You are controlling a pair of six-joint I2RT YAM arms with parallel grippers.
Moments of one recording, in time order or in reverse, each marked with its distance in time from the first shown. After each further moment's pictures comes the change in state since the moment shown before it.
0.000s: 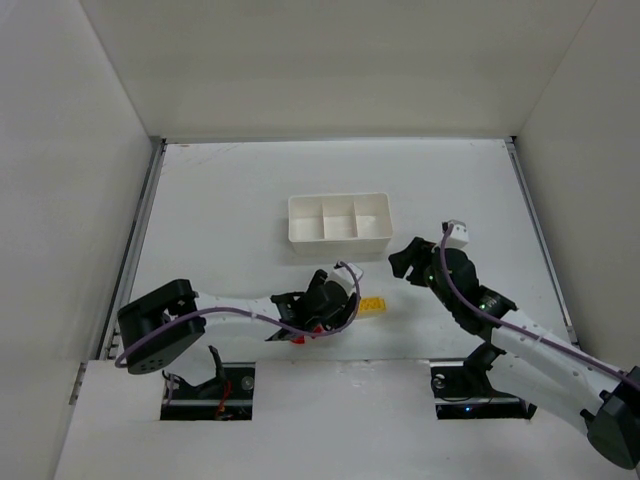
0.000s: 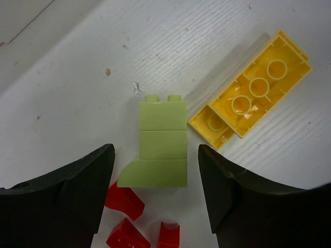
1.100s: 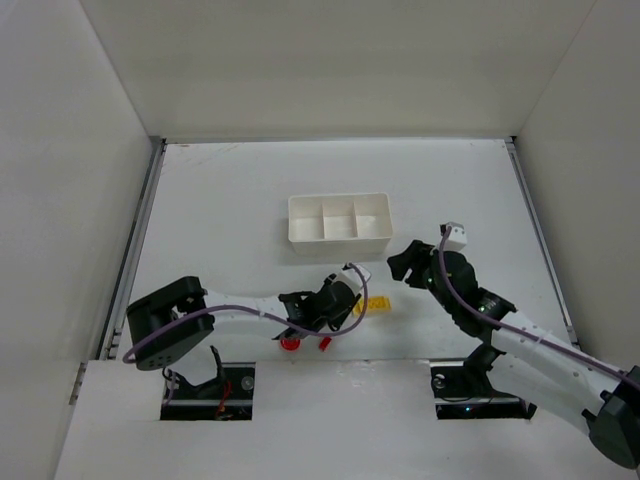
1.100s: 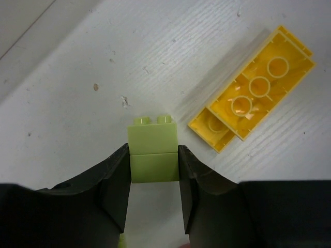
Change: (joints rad) left arm -0.010 0.077 0.062 0.000 -0.002 0.031; right arm 0.009 -0.008 -0.023 0.021 0.000 0.000
